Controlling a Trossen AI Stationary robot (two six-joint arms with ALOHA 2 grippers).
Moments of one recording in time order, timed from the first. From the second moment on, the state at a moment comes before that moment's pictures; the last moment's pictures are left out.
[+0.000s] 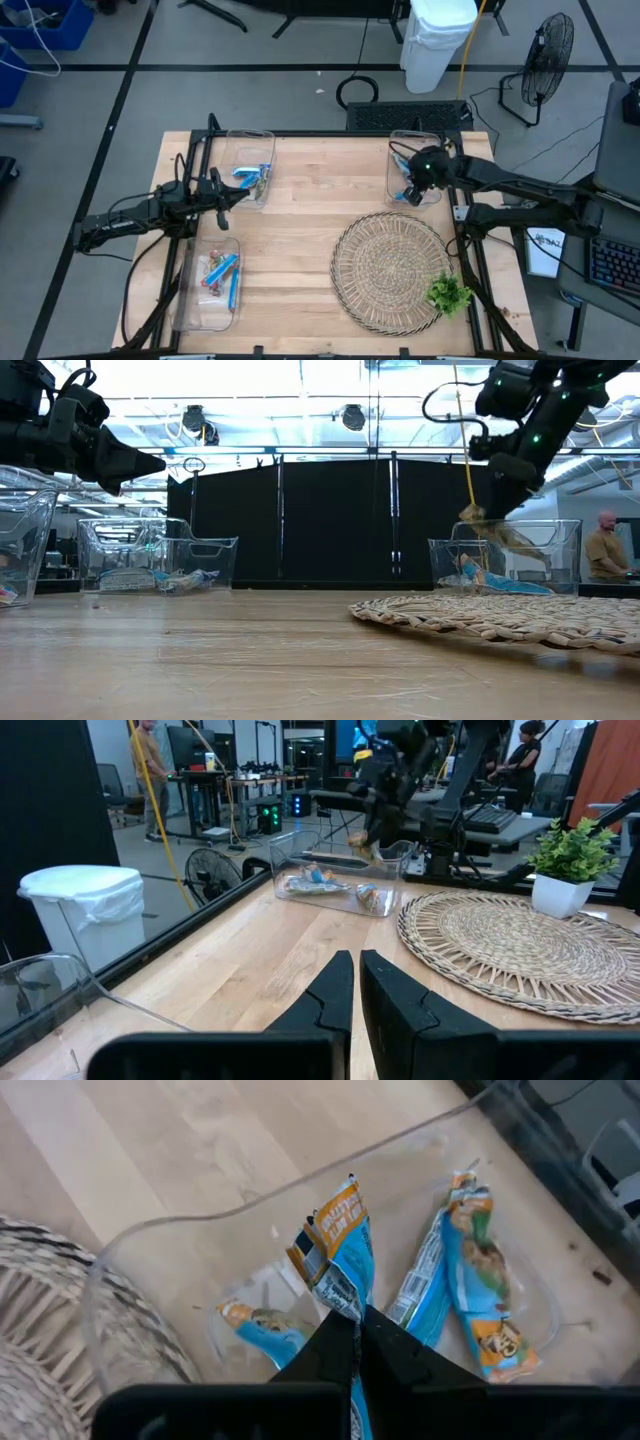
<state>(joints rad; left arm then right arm) 0.23 0.02 0.05 -0.06 -0.03 -0.03 -0.48 0.92 0.65 -0.70 0.18 0.08</state>
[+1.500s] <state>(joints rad) 0.23 0.02 0.05 -0.06 -0.03 -0.03 -0.49 0.93 0.61 -0.62 0.19 0.06</state>
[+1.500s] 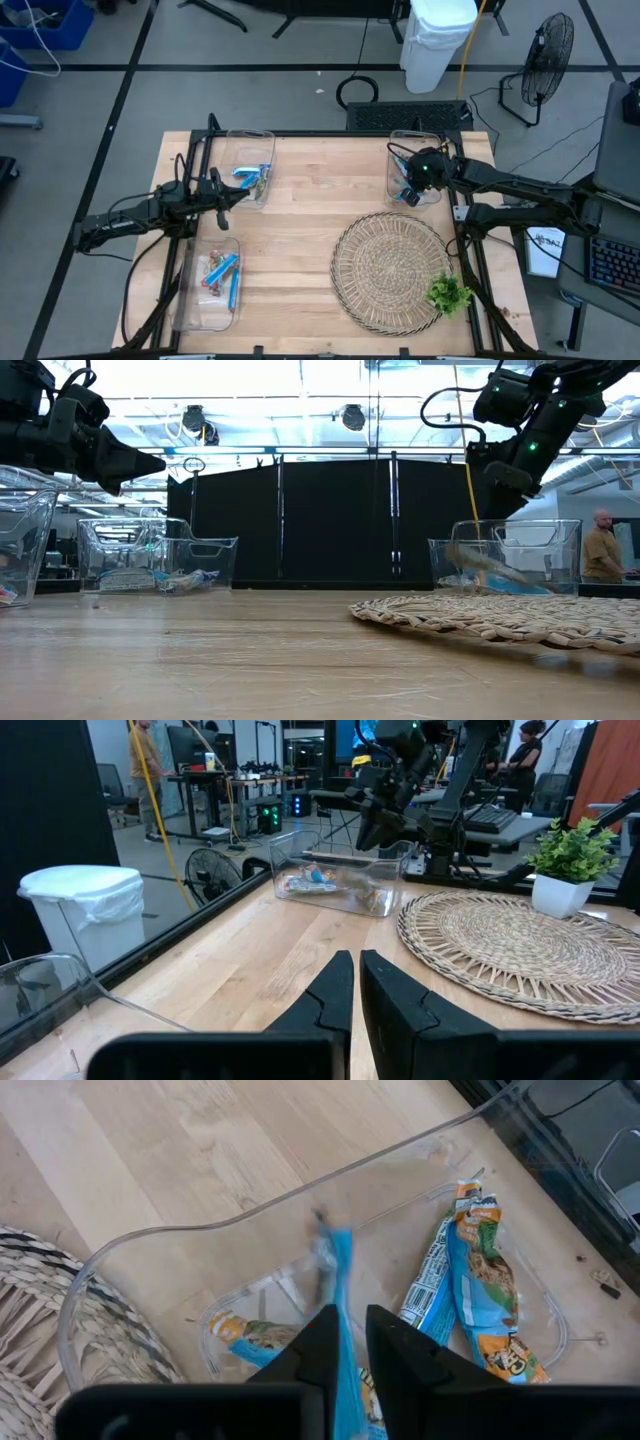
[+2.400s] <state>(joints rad) 0.23 0.02 0.05 -0.06 -0.03 -0.03 -0.47 0.55 0.45 -0.29 -0.01 0.00</state>
